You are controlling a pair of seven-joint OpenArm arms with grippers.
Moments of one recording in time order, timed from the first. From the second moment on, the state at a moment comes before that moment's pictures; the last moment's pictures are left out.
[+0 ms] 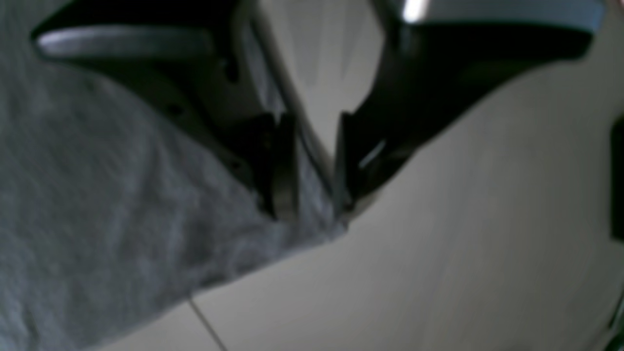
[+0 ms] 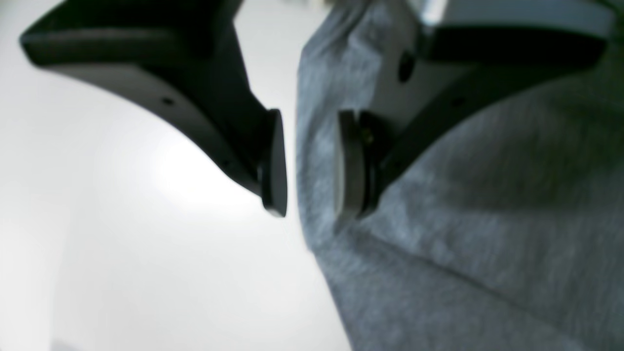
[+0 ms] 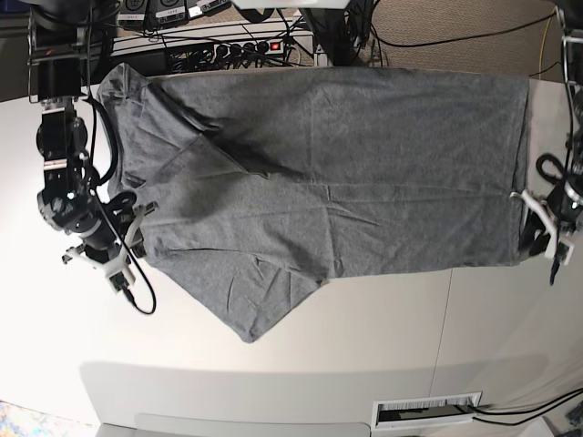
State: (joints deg) left arm -6.1 -39.5 -0.1 63.2 -20.2 -30.8 6.2; right arm 12.3 34.4 -4.0 89.1 18.3 24.4 -50.3
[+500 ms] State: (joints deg) left arm -26.0 -36.2 10.1 41.5 -14.2 -32.4 6.3; right arm 16.1 34.6 -4.0 86.7 18.0 24.3 -50.5
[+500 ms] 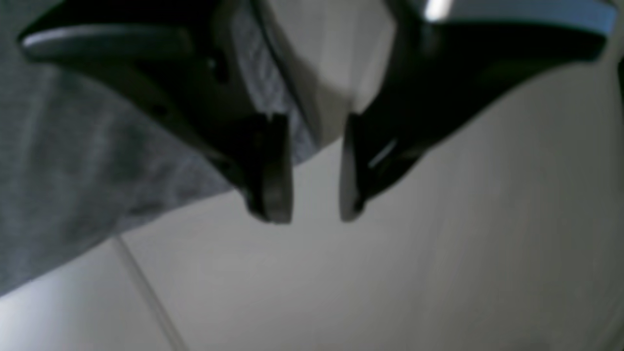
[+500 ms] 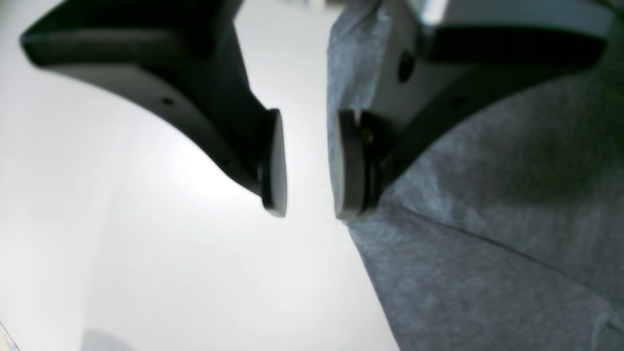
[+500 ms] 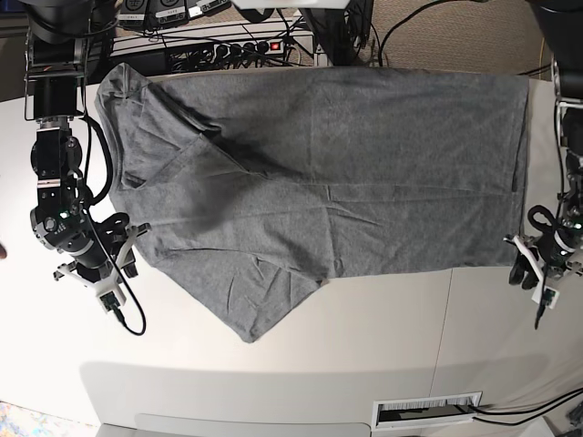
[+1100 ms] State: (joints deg) left arm -25.9 -33.6 10.1 37.4 -10.9 -33.4 6.7; right arm 16.1 34.6 -4.0 86.7 17.7 24.3 -51.0
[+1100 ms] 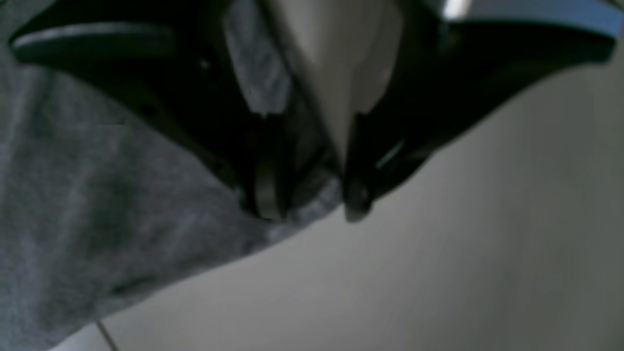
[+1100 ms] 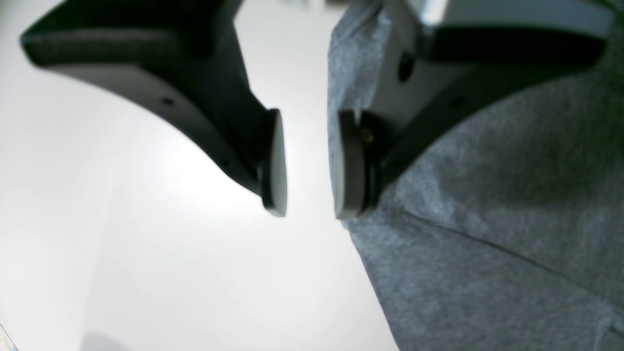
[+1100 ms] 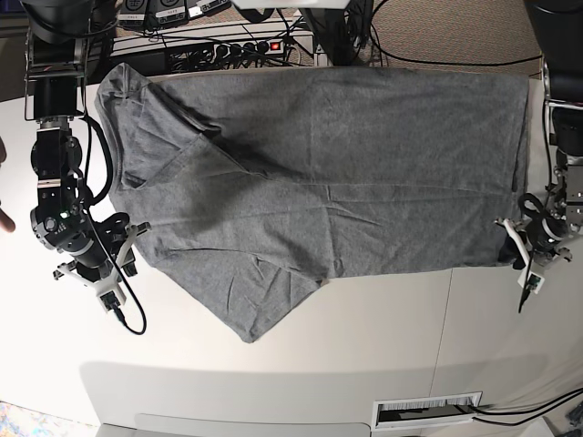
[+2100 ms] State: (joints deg) left arm -26.2 -38.1 10.2 44.2 -17.4 -43.7 11.8; right arm 29.5 27.0 -2.8 67.0 7.5 27.4 -41.4
